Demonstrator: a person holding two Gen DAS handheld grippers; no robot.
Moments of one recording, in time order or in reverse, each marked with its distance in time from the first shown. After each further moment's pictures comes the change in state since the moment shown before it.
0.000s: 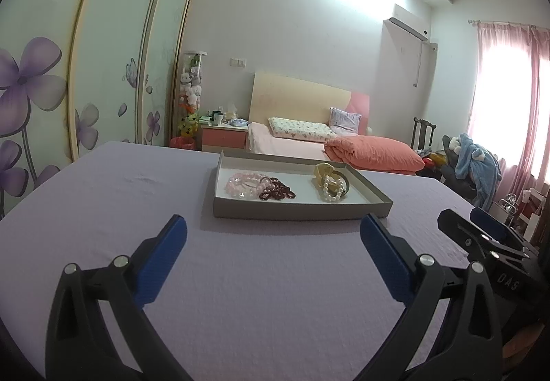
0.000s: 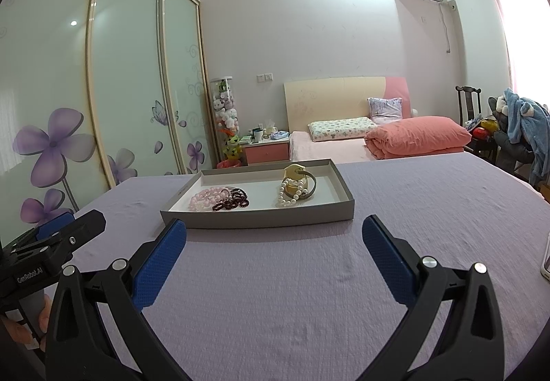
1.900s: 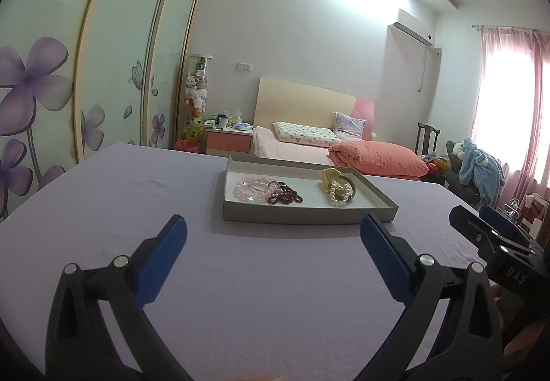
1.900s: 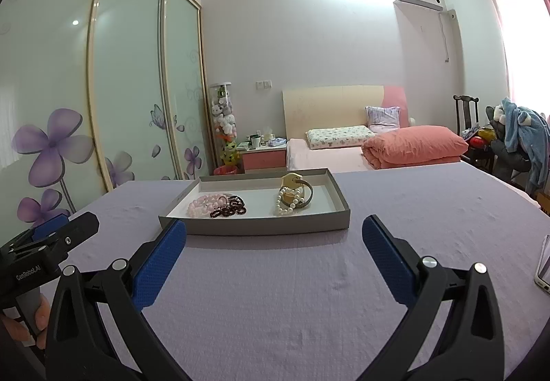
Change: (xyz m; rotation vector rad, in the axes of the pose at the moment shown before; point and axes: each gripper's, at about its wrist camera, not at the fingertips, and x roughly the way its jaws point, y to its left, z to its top) left arm -0.003 0.009 0.005 -0.007 -0.013 0.016; right arm -0.003 -0.003 0.006 -0.018 -0.028 -0.010
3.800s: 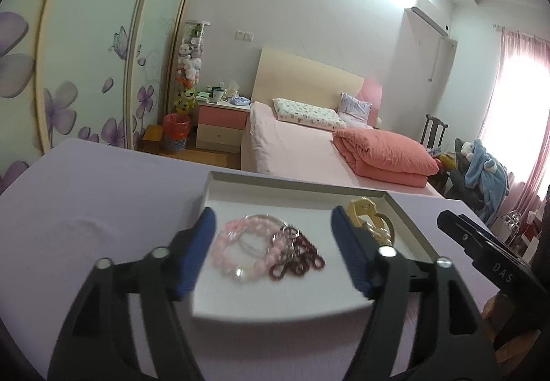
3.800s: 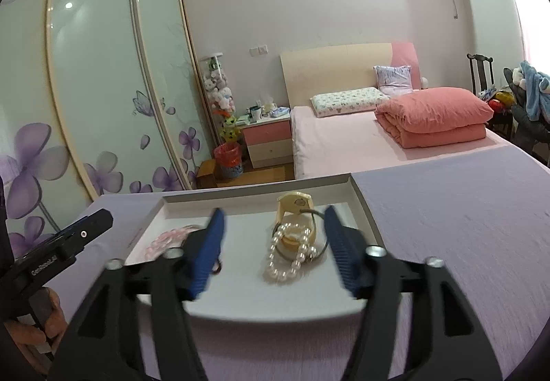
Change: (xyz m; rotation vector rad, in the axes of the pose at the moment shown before) left arm 0.186 0.024 0.066 -0.065 0.127 -0.029; right arm 0.158 -0.033 0.053 0.092 0.150 0.045
